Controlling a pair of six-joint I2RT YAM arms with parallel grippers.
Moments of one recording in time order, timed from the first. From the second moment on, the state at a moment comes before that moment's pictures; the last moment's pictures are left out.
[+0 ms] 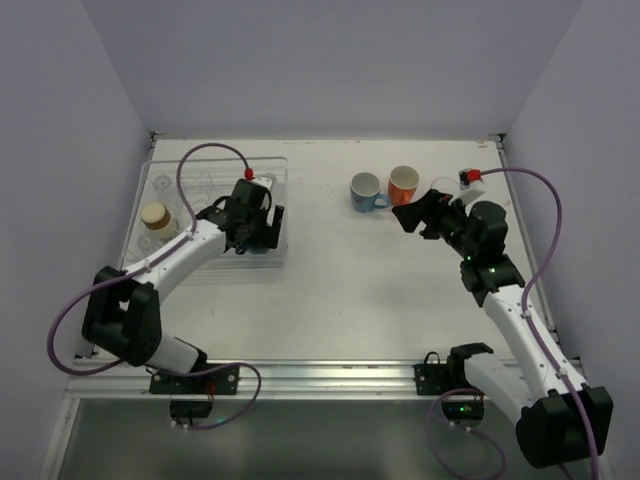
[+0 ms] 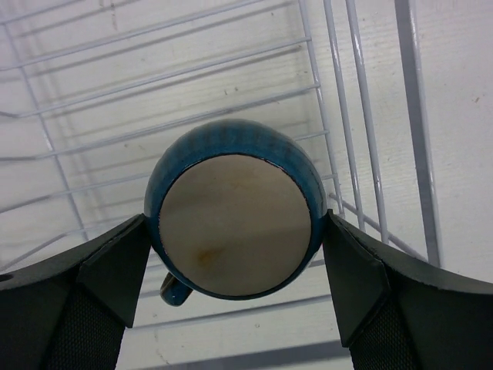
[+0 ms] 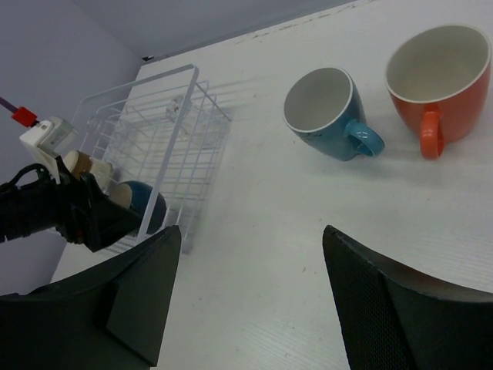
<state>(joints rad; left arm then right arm) -0.44 1.51 1.05 -0.51 -0.19 -0.19 0.16 0.92 0.70 0.00 -0.31 0.54</state>
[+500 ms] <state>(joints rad) -0.44 1.08 1.00 -0.48 -0.19 -0.25 0.44 0.97 0.66 0.30 -0.39 0.81</state>
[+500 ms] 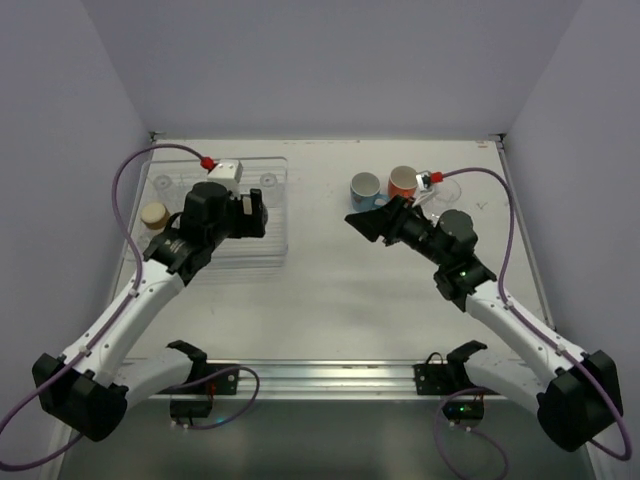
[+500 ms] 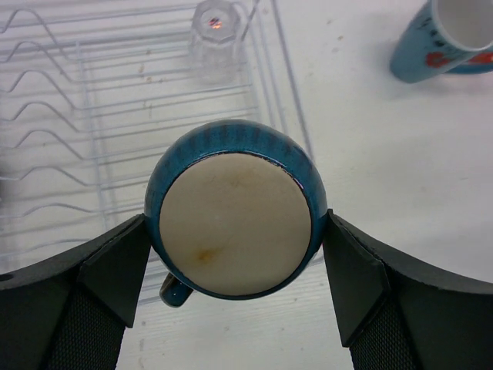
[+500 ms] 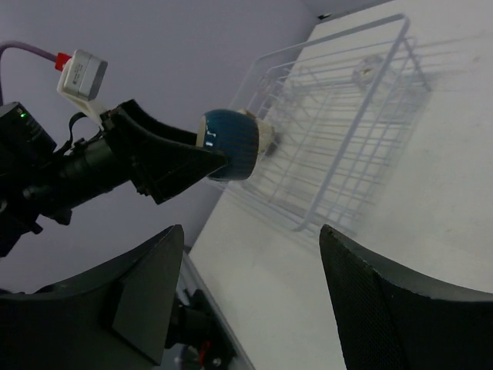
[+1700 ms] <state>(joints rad) -0.43 0.86 0.73 0.16 0.60 -0.80 0.67 1.41 0.71 1.19 -0.49 1.38</state>
